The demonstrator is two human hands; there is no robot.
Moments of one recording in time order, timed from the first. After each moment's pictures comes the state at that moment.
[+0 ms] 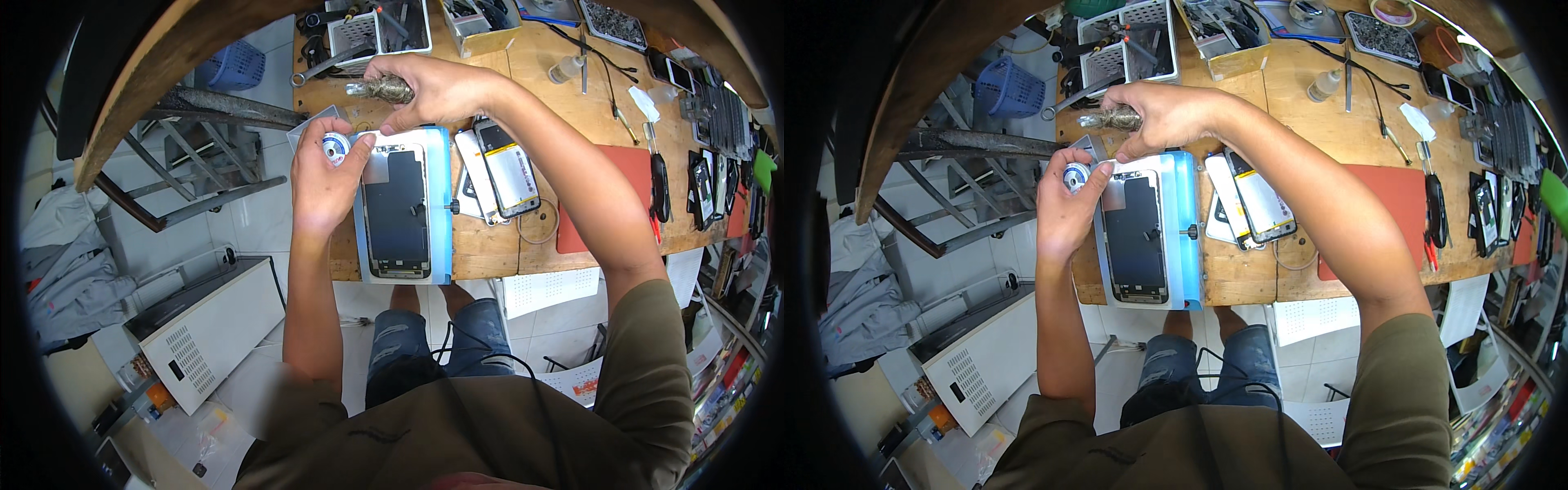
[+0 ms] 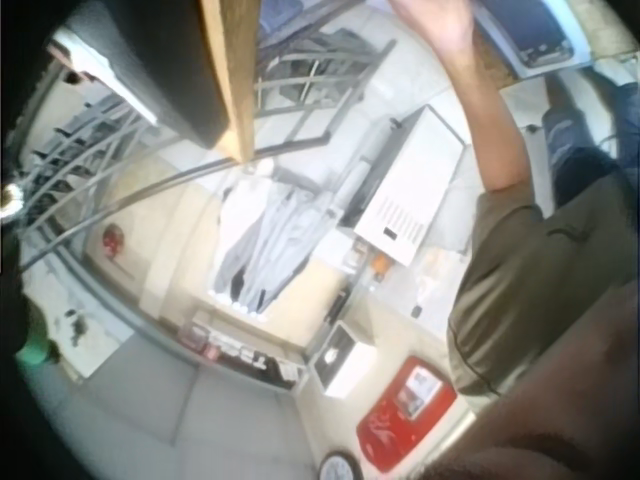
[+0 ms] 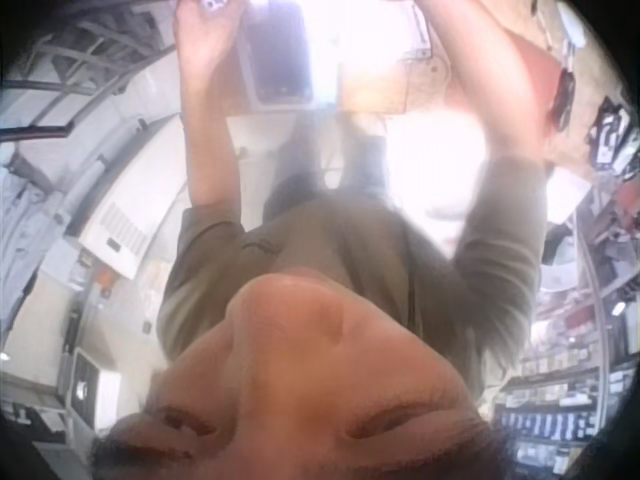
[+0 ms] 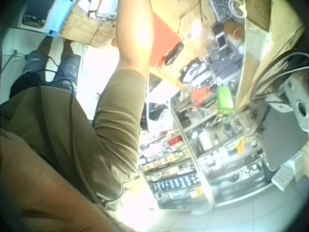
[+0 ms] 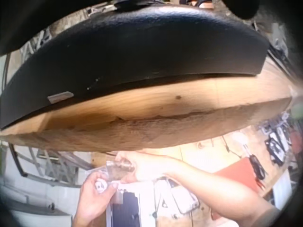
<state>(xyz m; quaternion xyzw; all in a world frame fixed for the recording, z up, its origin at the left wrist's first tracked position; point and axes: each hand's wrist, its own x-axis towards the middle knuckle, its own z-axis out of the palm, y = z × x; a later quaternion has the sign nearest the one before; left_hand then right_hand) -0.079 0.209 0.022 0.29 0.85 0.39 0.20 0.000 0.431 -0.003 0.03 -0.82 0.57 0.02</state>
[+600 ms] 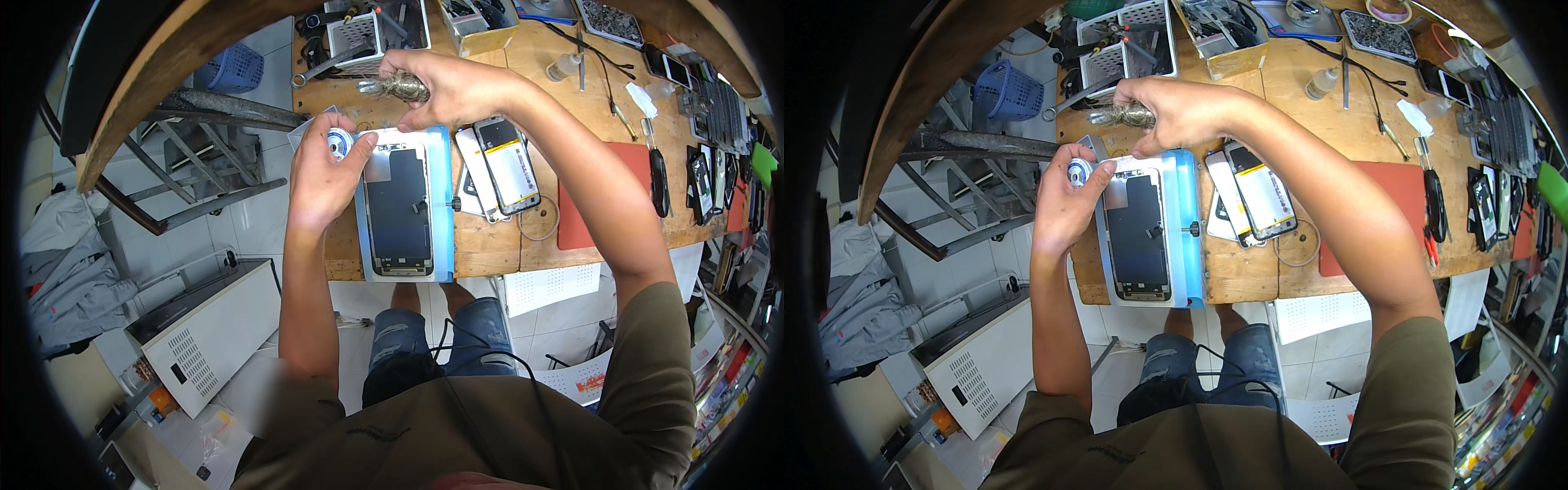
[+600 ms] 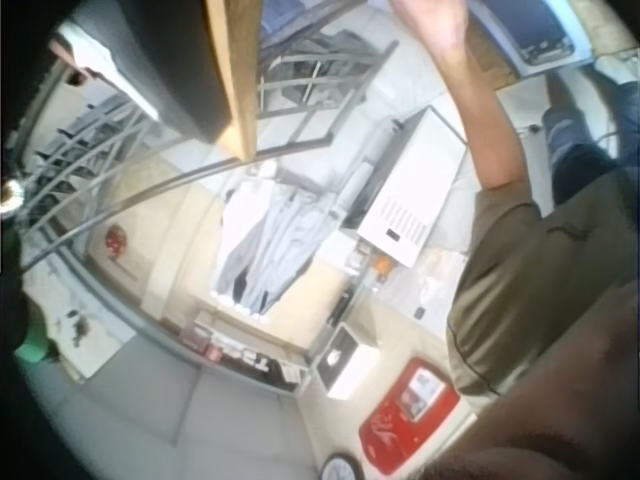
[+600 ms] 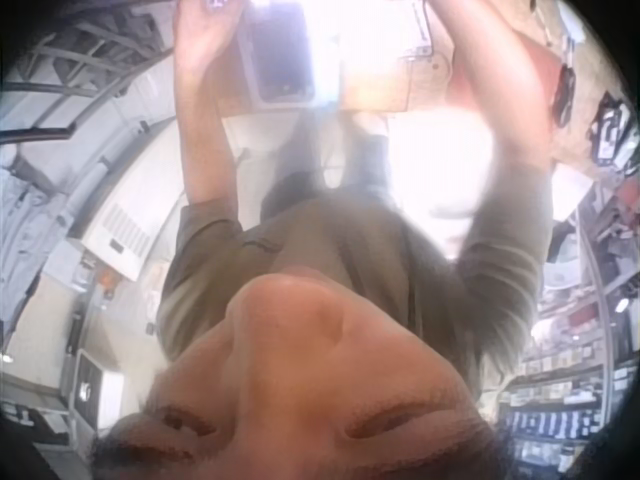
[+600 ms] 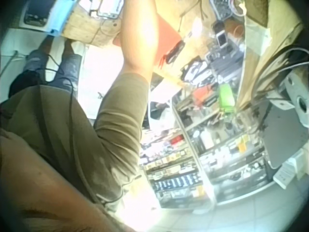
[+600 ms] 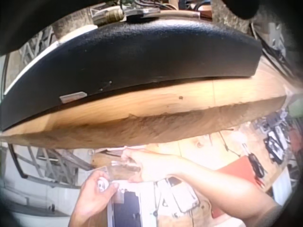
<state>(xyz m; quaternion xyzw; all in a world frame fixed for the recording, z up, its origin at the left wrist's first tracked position) -0.087 0.213 0.035 0.30 0.85 0.35 0.27 0.019 0.437 0.016 0.00 -0.84 0.55 0.00</state>
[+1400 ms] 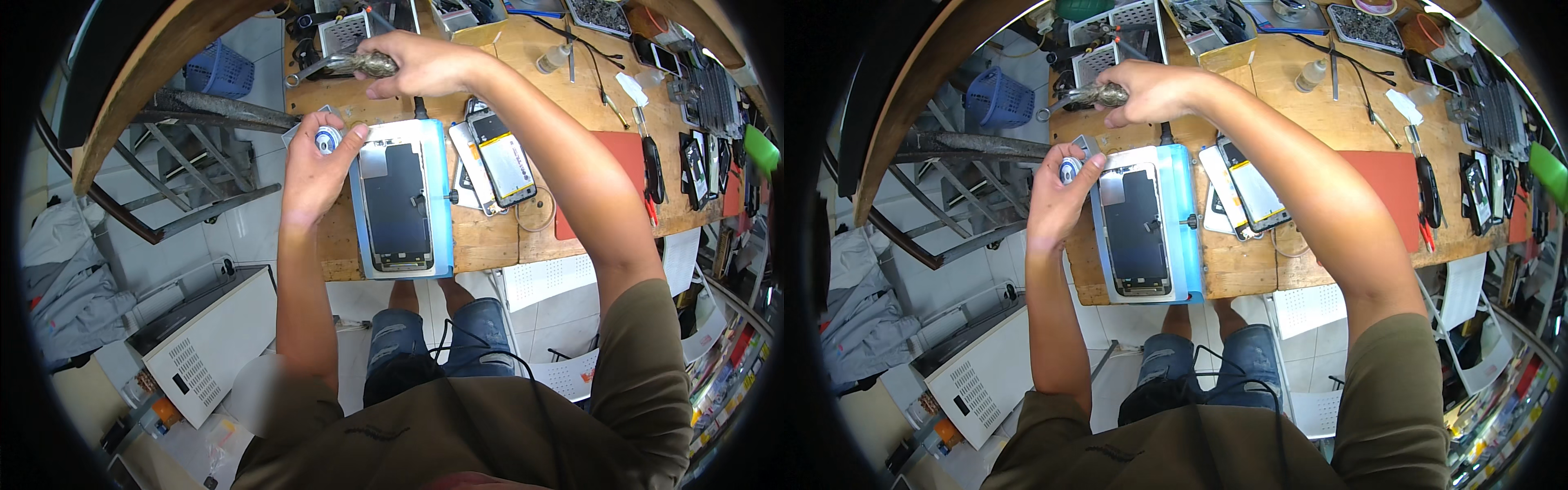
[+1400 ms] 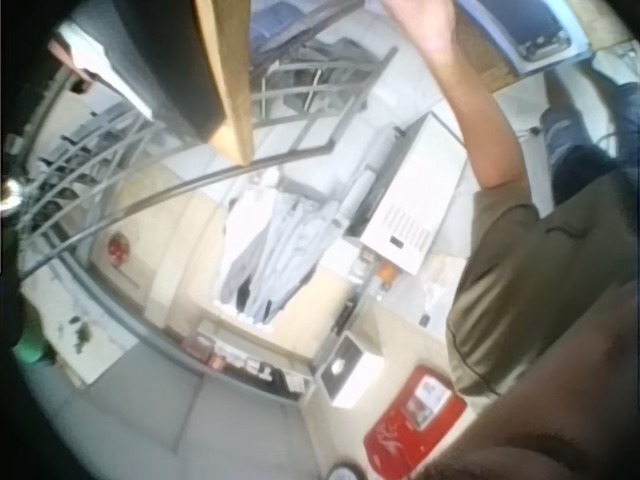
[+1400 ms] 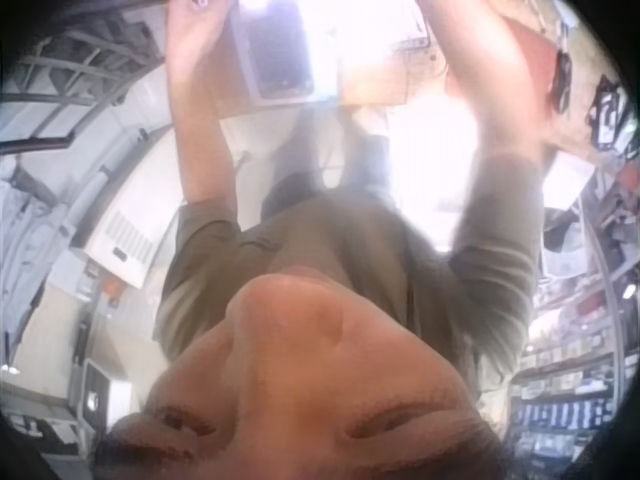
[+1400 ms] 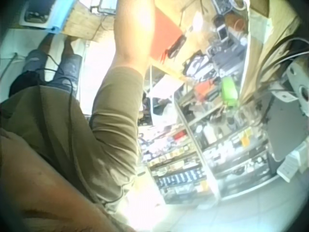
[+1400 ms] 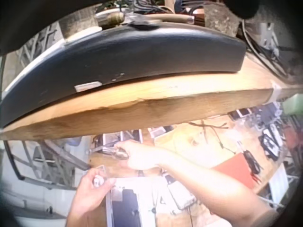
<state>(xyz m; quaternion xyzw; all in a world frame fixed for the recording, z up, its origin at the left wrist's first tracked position) -0.094 0.209 0.025 0.27 0.78 0.47 0.32 -0.013 0.436 0.016 -0.04 -0.86 0.50 0.01</state>
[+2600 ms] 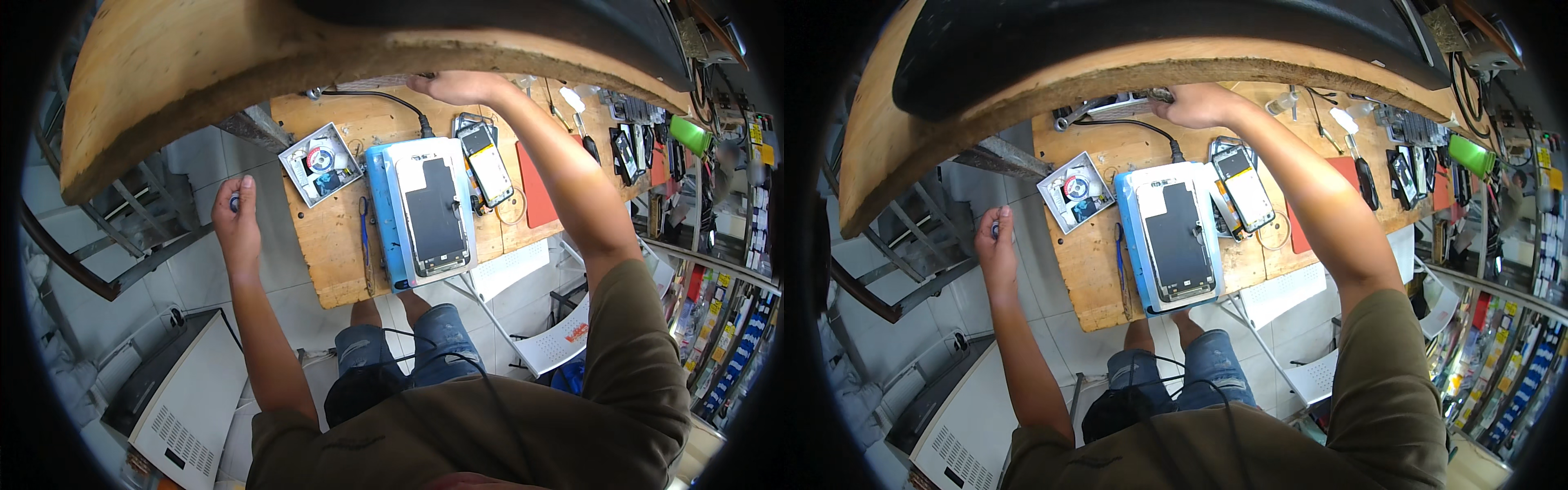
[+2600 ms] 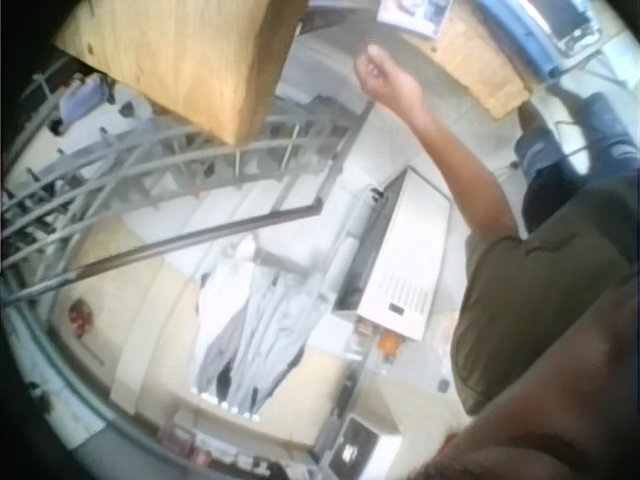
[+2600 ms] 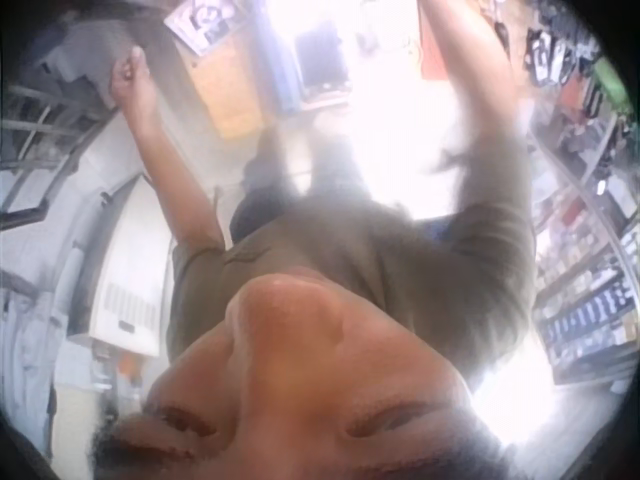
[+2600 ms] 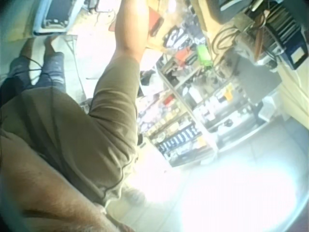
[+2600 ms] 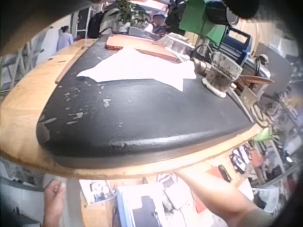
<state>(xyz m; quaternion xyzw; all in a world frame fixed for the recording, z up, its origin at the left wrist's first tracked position) -0.213 0.097 -0.044 0.18 0.78 0.55 0.24 -0.023 0.422 0.061 -0.33 -0.90 0.24 -0.16</state>
